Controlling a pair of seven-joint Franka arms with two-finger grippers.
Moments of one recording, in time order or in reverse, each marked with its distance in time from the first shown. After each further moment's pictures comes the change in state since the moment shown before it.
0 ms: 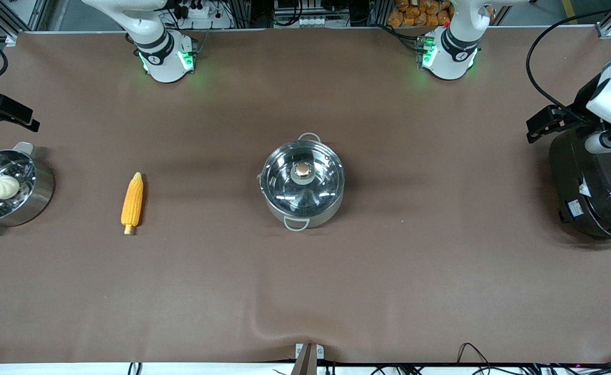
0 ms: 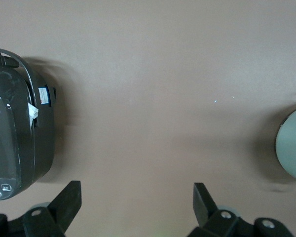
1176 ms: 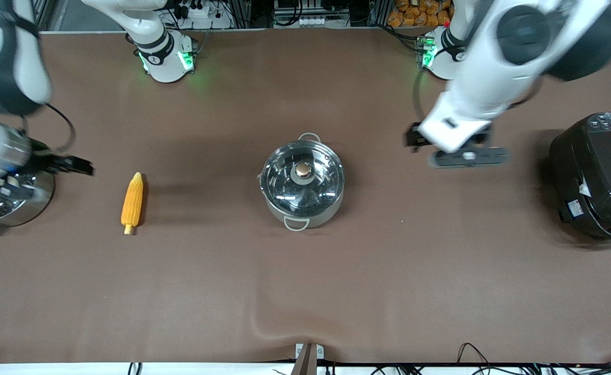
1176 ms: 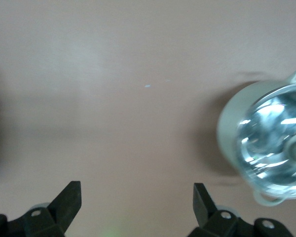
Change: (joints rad) left arm -0.341 0.187 -0.057 0.016 -0.009 0.119 -0.405; right arm 0.024 0.172 0.003 -0.310 0.001 0.389 -0.001
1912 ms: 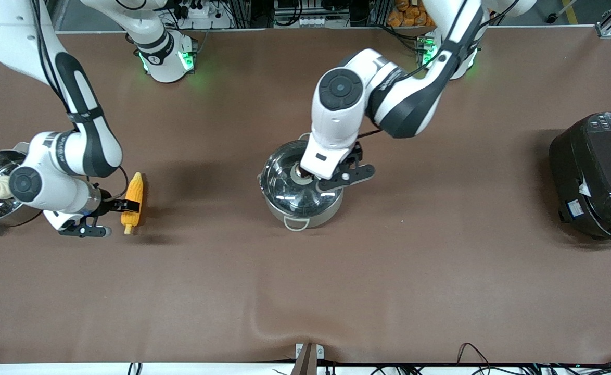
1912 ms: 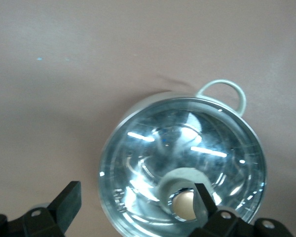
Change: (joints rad) left arm -0.254 0.347 0.008 0.177 -0.002 0.252 -0.481; right arm 0.011 0.292 -0.008 -0.127 -0.005 0.490 -0.002
